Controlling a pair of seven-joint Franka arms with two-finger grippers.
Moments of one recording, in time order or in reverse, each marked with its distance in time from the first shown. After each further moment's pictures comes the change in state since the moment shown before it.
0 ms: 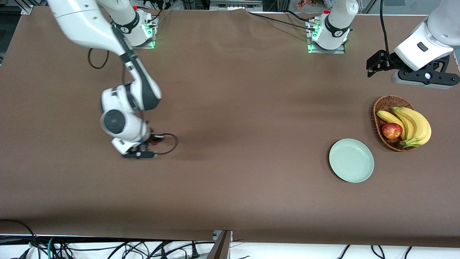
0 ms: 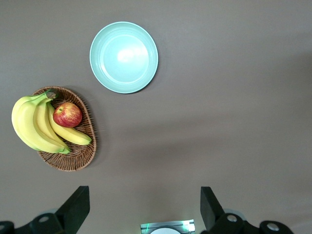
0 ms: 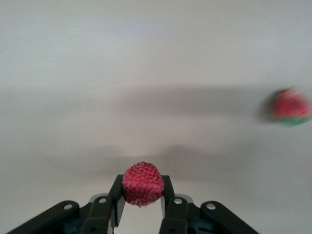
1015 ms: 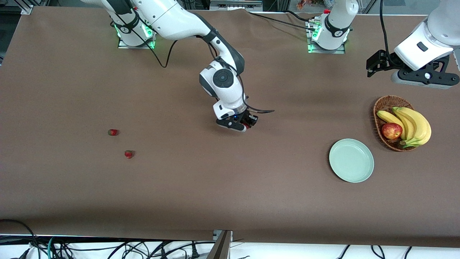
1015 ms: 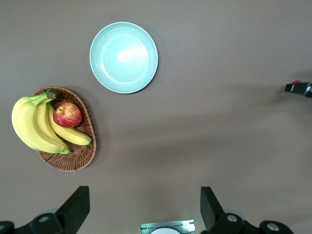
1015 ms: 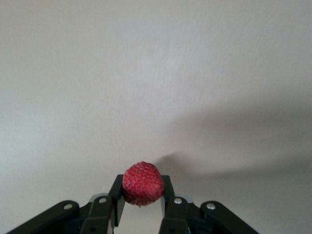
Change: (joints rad) left arm 0.000 0.000 0.000 0.001 0.000 0.000 0.000; right arm 0.470 0.283 0.001 0.281 0.104 0.367 0.679
